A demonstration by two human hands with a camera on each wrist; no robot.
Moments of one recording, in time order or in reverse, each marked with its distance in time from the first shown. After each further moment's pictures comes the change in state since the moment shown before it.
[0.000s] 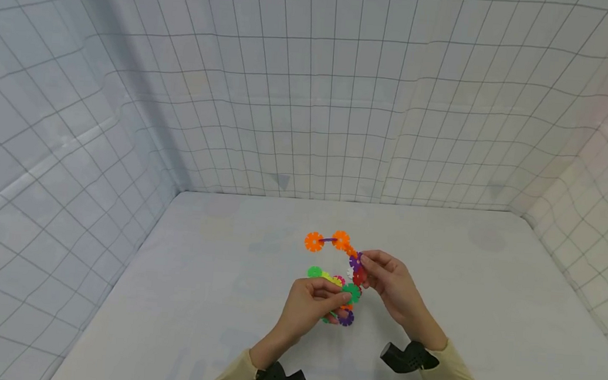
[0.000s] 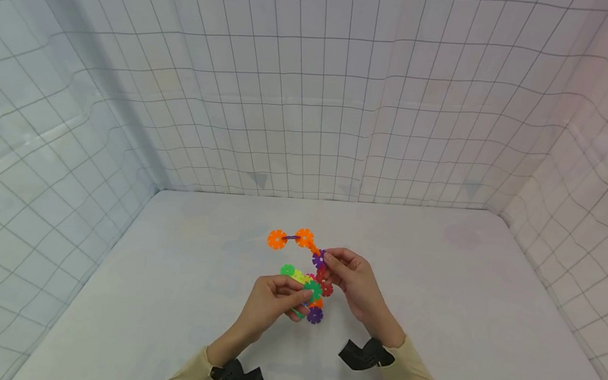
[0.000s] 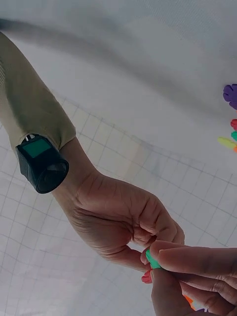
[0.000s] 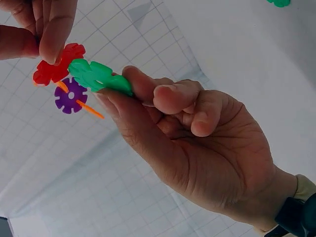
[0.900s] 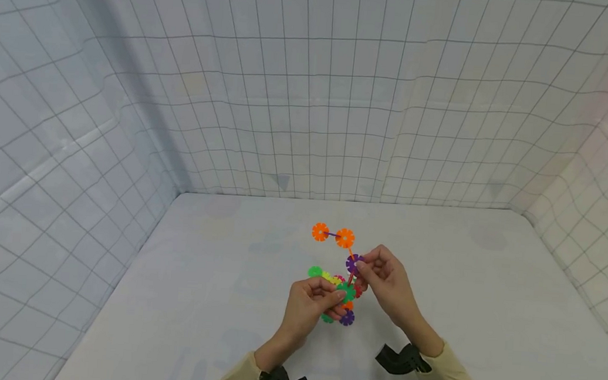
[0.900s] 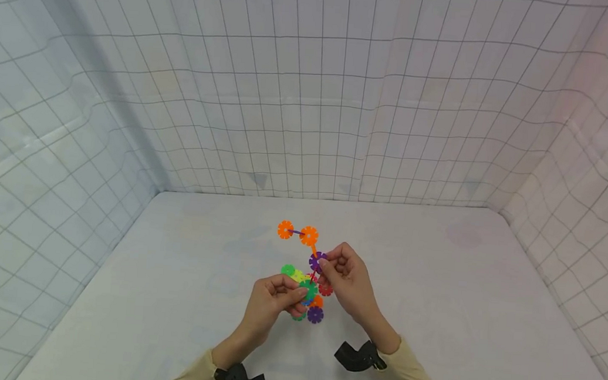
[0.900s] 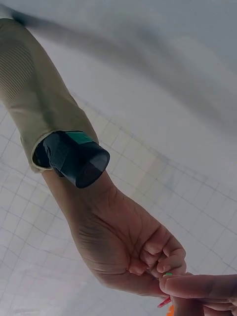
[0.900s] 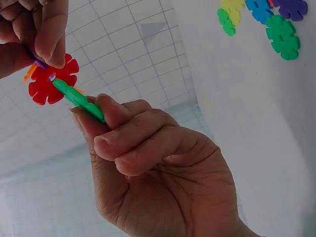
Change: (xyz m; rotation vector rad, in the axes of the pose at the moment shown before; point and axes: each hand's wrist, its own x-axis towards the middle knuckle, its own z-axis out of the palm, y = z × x) left_hand -0.002 -0.007 0.006 -0.093 0.077 0.073; right_hand -0.006 0.002 0.009 -0.309 -0.054 -0.427
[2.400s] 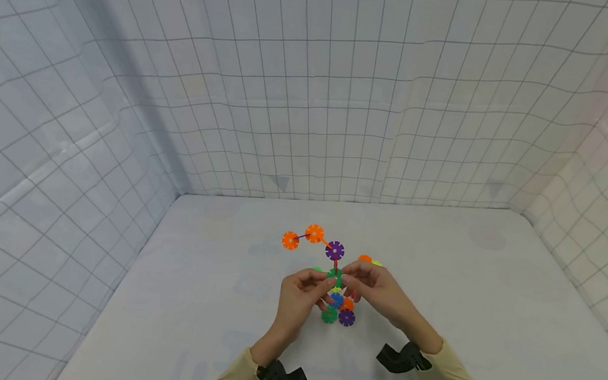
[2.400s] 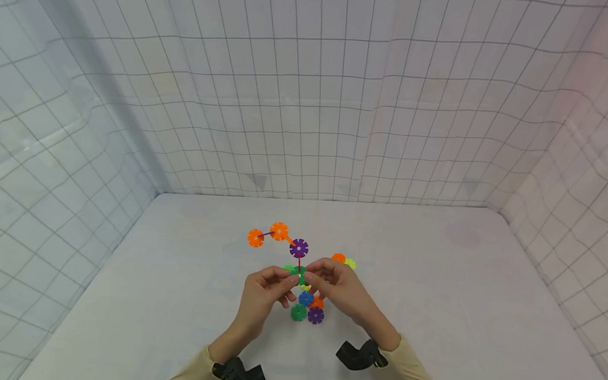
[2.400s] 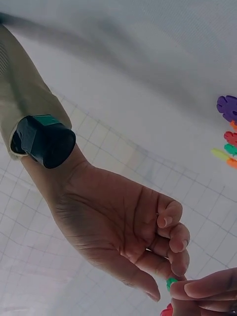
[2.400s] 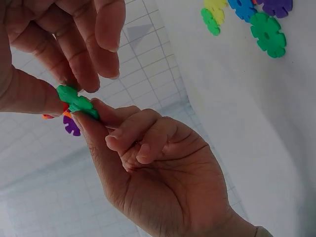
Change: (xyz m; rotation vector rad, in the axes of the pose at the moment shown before) left_hand 0.006 0.006 -0.010 0.061 0.105 0.085; right_hand 0.002 0.010 -0.001 -0.091 -0.243 0.295
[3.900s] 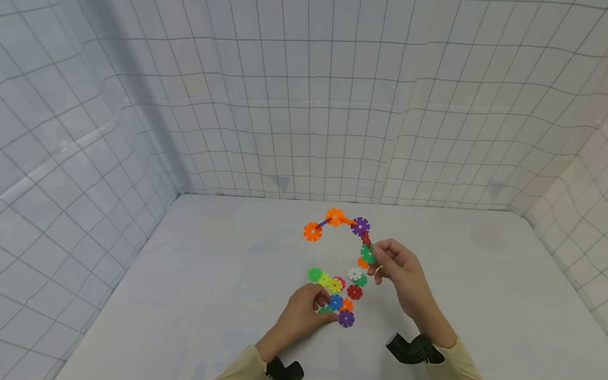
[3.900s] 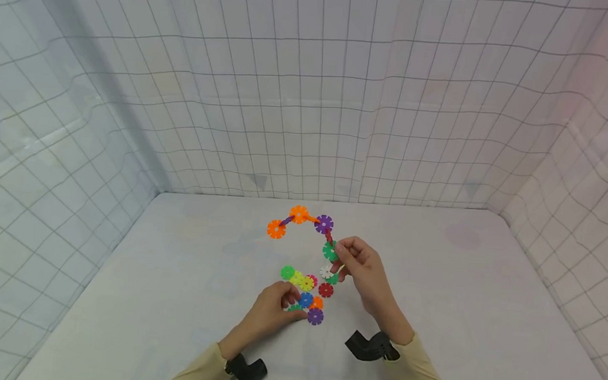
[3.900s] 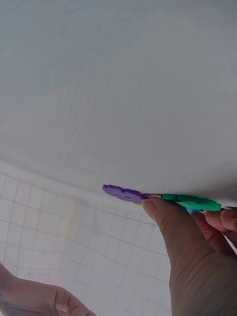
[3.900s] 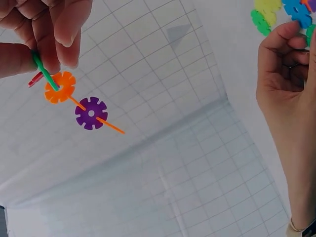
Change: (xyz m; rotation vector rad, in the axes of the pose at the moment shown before) left_hand 0.007 -0.064 -0.022 0.836 -0.254 0.041; right_hand -0.001 -0.015 -0.028 0.175 0.265 -0.063
